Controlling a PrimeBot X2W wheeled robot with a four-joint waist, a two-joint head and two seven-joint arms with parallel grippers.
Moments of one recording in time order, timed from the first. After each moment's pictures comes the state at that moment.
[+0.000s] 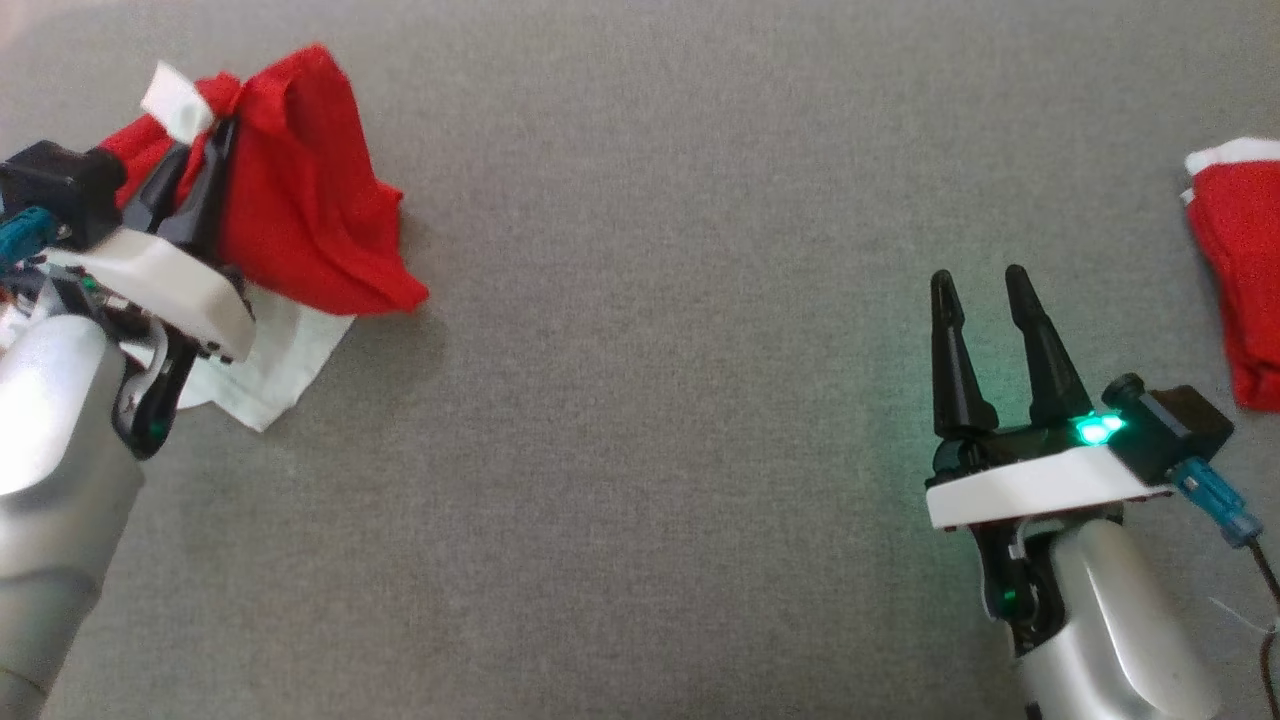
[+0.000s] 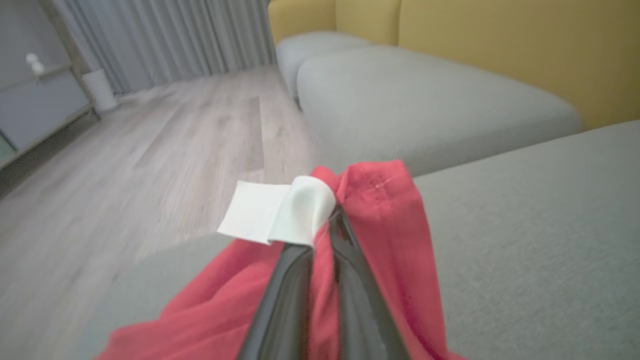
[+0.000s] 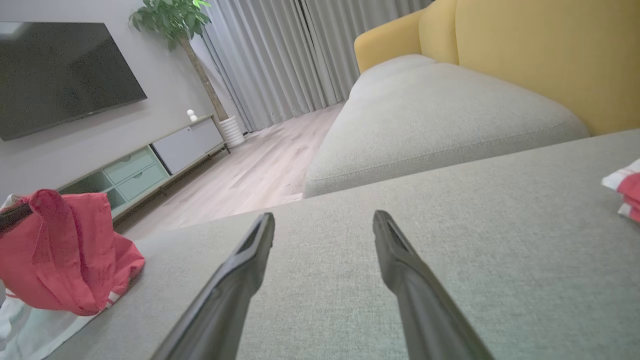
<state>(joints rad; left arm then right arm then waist) -0.80 0.51 -0.63 0.64 -0.63 -0.13 -0.09 -0.21 -0.05 0.14 0.24 0.34 0.13 -0.25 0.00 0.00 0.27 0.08</state>
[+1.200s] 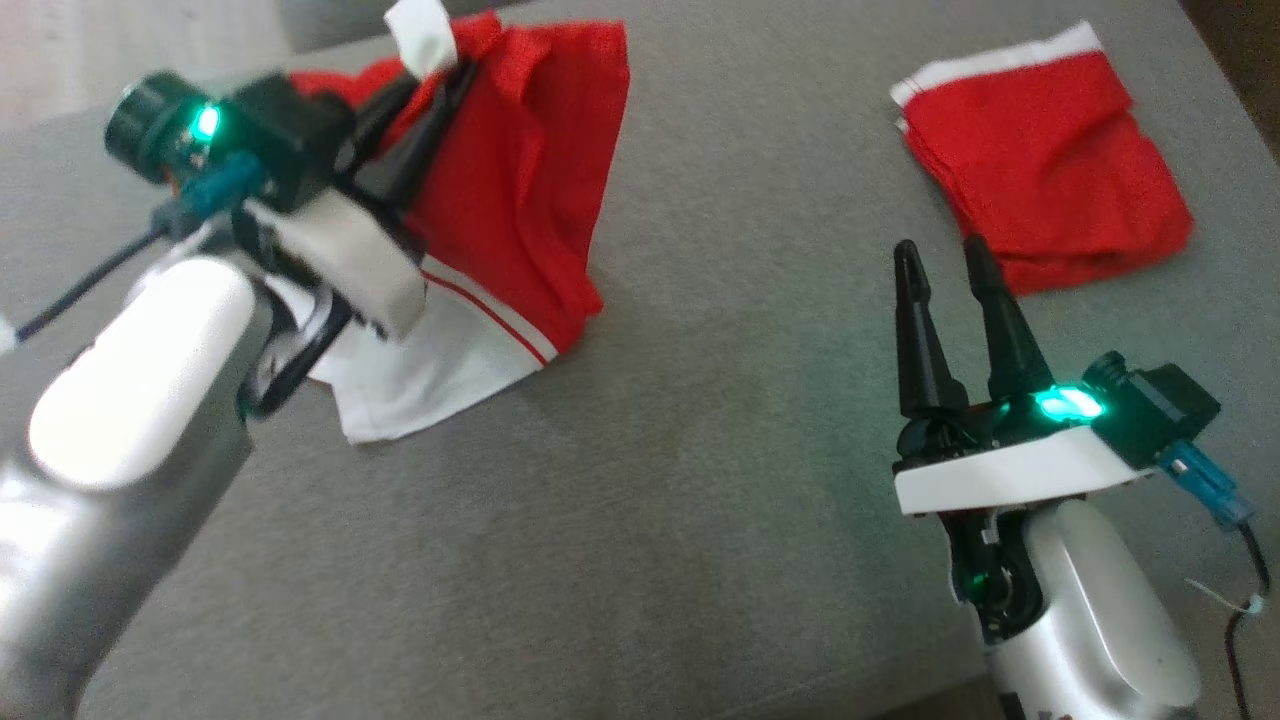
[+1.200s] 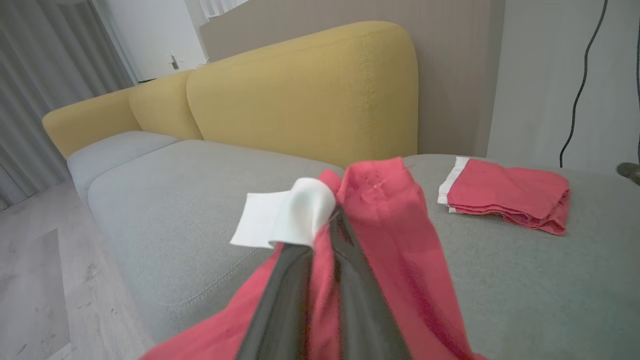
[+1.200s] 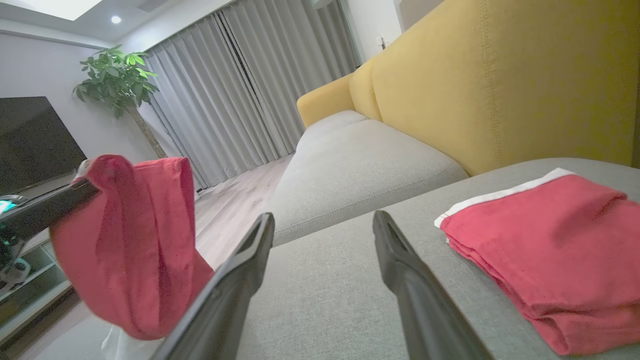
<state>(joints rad) -0.85 0.53 -0.78 0.18 -0.56 -0.07 0.09 -0.23 -0.05 0.23 0.17 0.45 0.13 -0.25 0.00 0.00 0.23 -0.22</state>
